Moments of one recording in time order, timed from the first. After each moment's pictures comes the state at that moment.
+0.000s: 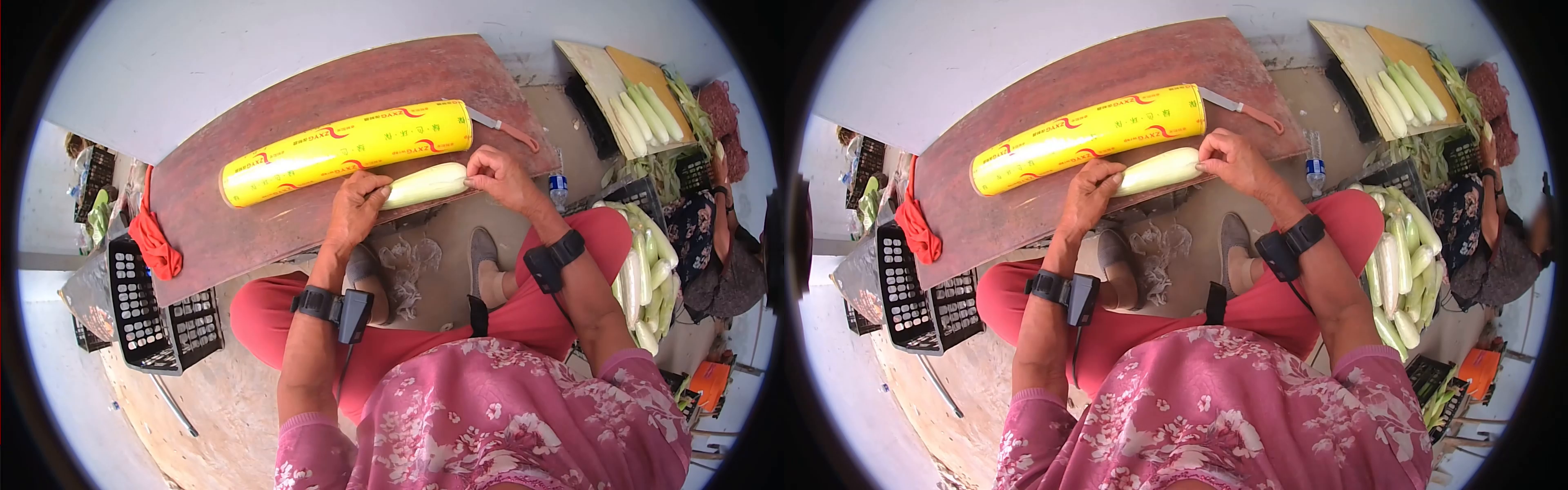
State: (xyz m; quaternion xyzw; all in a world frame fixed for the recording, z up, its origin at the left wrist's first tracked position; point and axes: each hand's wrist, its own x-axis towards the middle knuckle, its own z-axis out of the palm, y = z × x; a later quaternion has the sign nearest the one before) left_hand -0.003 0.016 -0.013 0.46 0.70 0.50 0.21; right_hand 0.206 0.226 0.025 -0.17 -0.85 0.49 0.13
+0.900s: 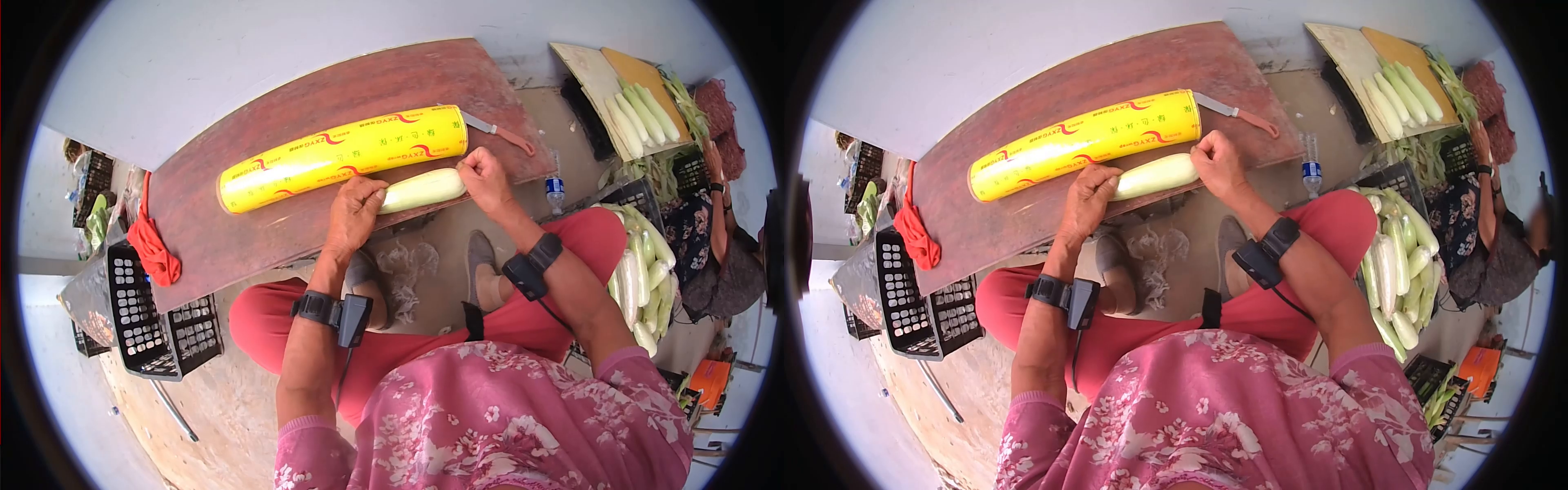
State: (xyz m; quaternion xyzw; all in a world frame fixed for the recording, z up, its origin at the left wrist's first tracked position) left_hand 0.001 0.020 -0.010 0.46 0.71 0.50 0.19; right_hand 0.179 0.216 -0.026 -0.33 -0.75 0.49 0.31
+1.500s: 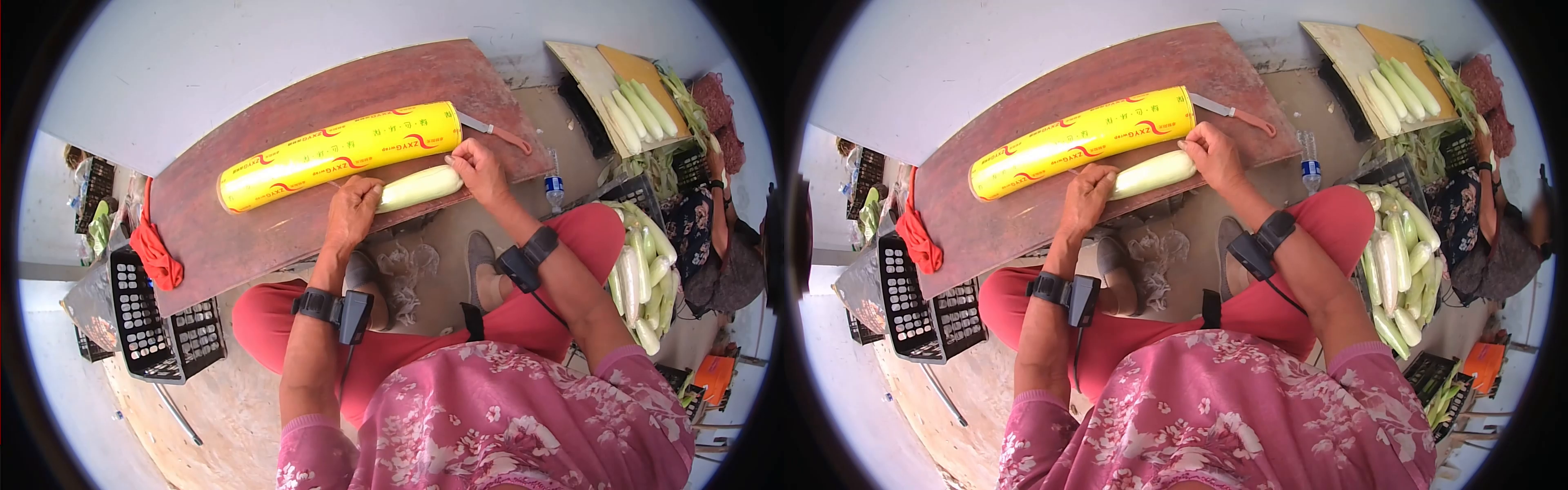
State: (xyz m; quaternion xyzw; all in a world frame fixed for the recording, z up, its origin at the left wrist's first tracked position) left_hand -0.001 0.025 0.001 0.44 0.74 0.46 0.20; right_hand 0.172 0.221 -0.008 -0.25 -0.81 0.44 0.30
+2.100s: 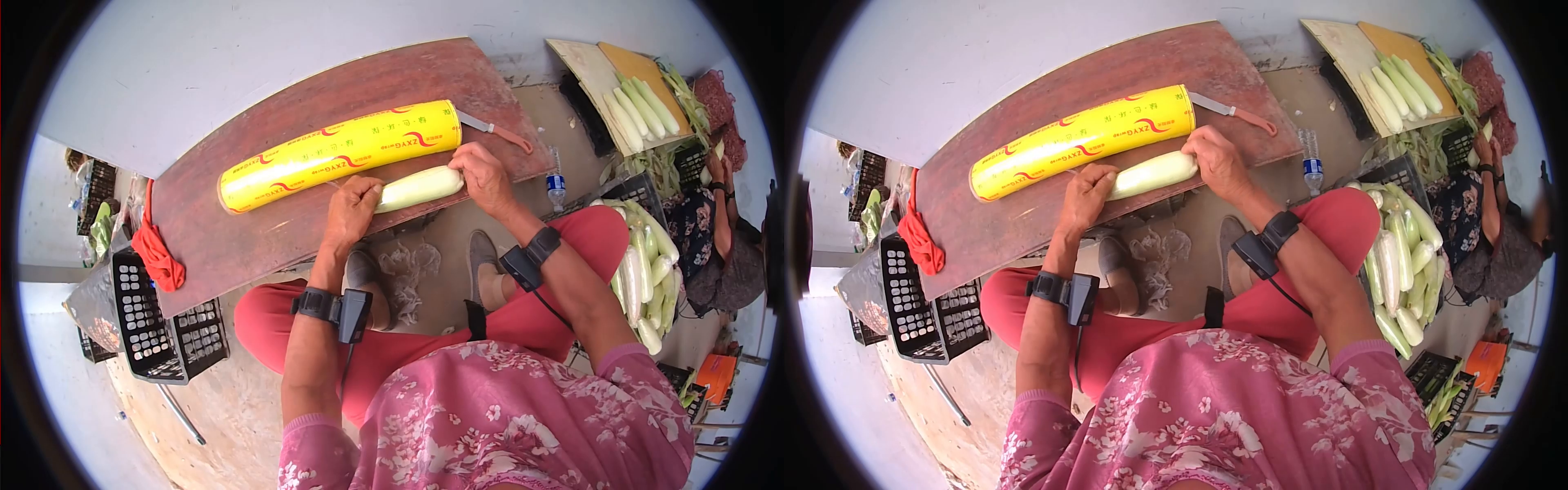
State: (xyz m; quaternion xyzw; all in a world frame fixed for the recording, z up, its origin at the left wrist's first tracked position) left_hand -0.006 0.026 0.000 0.43 0.74 0.46 0.23; right_hand 0.187 0.217 0.000 -0.11 -0.89 0.29 0.34
